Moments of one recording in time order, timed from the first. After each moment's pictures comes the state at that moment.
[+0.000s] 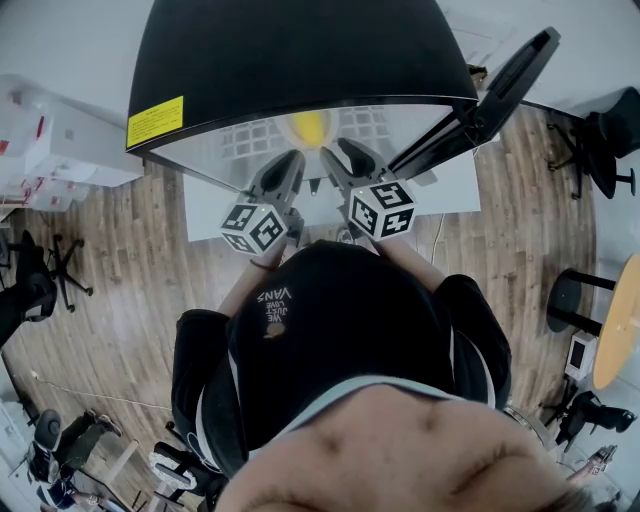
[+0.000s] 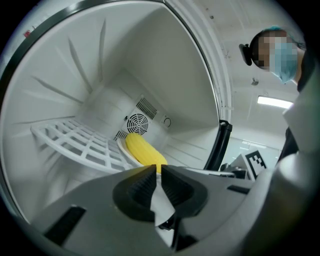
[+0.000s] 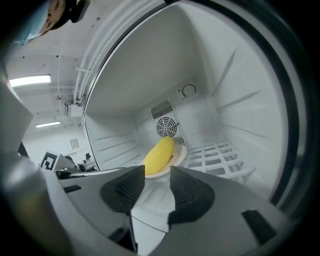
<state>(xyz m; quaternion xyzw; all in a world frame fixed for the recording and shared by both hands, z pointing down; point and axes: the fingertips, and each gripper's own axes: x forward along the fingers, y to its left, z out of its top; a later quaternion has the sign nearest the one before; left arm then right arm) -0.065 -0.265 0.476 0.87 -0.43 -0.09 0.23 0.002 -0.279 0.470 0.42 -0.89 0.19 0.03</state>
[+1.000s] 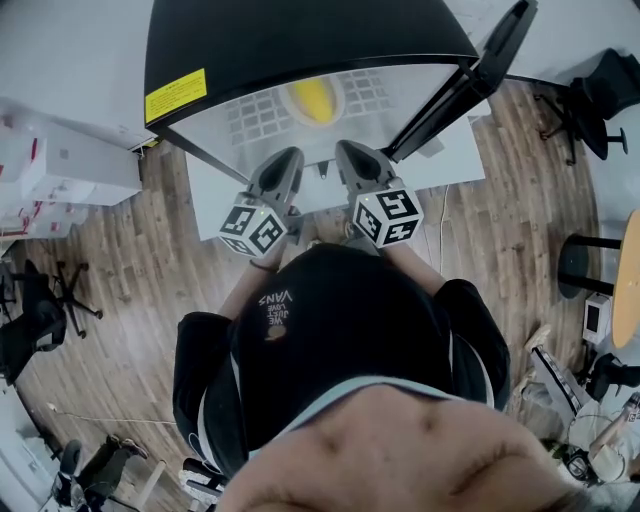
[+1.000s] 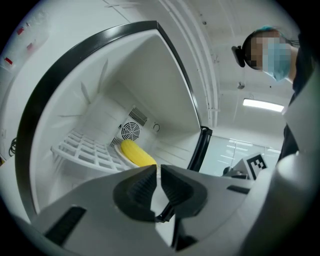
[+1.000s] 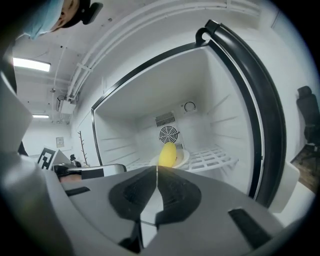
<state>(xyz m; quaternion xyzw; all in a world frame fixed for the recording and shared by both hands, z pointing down) -0.096 -0.222 0.458 0.90 -0.38 -0.10 0.20 -0.011 -0.224 0.455 0.50 -0.85 0.14 0.00</state>
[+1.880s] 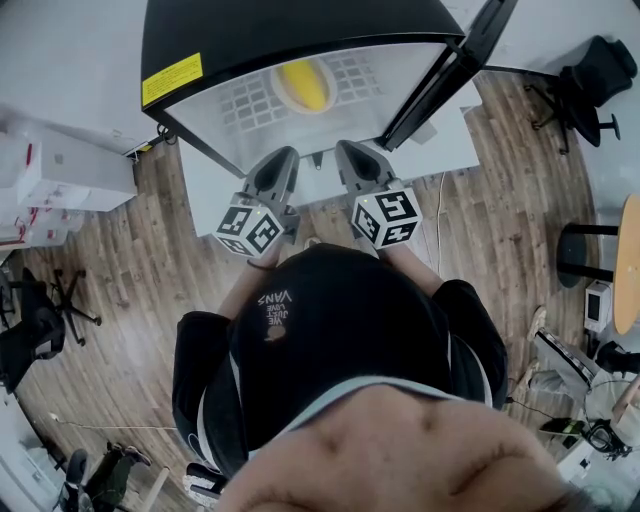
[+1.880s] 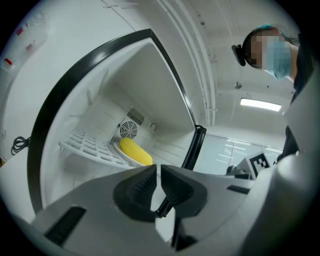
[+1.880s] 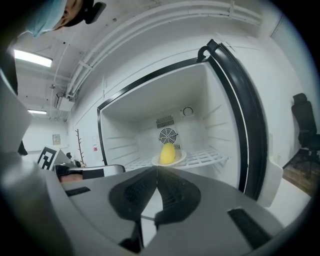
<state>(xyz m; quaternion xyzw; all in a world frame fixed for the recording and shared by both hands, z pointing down) -0.099 -0.197 0.461 0.90 -0.38 -0.09 0.19 -0.006 -0.192 0.453 0.52 -0.84 0.13 0.00</state>
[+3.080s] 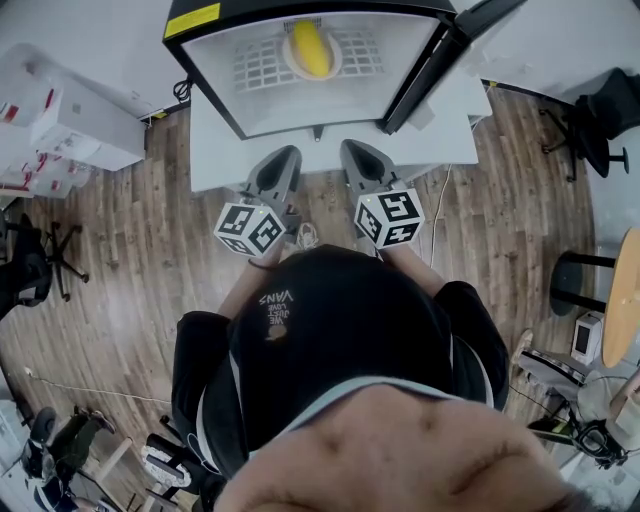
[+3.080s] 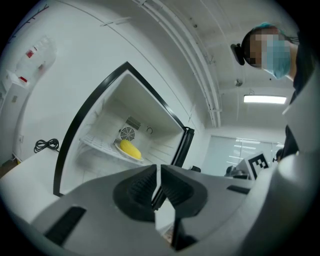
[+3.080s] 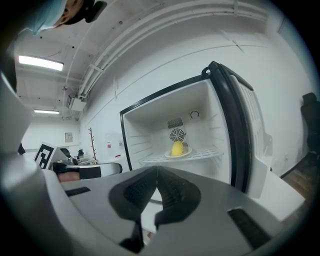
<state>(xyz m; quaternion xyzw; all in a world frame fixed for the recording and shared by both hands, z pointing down) -0.090 -0.104 0.453 0.87 -0.44 -0.11 0.18 0.007 -0.115 0.448 0.48 -0.87 0.12 0.02</state>
